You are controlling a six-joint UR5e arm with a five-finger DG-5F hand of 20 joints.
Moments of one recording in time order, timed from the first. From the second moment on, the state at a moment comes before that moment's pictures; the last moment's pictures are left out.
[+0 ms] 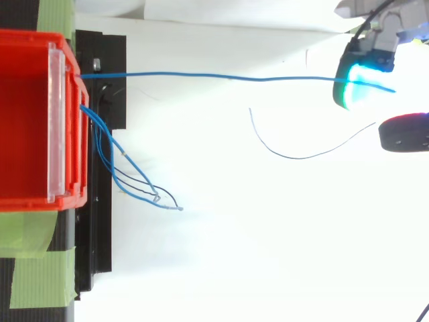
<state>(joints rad) 0.21 -1.51 -1.91 -3.04 -1.04 -0.60</state>
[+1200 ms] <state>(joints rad) 0.34 -1.42 -2.23 -2.64 -0.79 -0.51</state>
